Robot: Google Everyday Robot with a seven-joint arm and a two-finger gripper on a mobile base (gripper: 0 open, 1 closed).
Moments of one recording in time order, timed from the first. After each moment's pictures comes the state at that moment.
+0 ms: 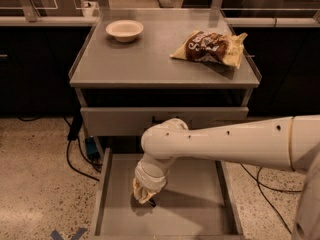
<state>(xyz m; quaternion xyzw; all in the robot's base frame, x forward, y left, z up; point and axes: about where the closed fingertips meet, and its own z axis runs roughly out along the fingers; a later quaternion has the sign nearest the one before) 0.436 0.057 0.545 -0.92 0.34 0.12 0.12</state>
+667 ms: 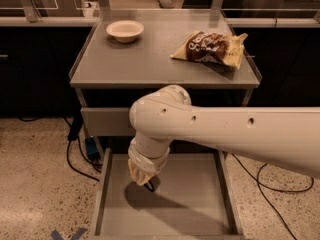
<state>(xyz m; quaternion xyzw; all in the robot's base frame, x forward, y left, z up) 0.437 0.054 0.670 -0.93 0.33 0.05 0.11</state>
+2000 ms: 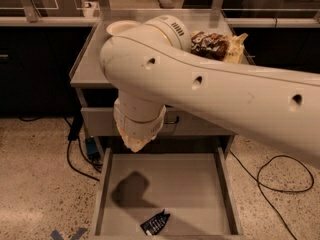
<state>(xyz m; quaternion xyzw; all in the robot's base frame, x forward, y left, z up) 0.447 0.057 0.815 -0.94 0.32 -0.06 0.11</state>
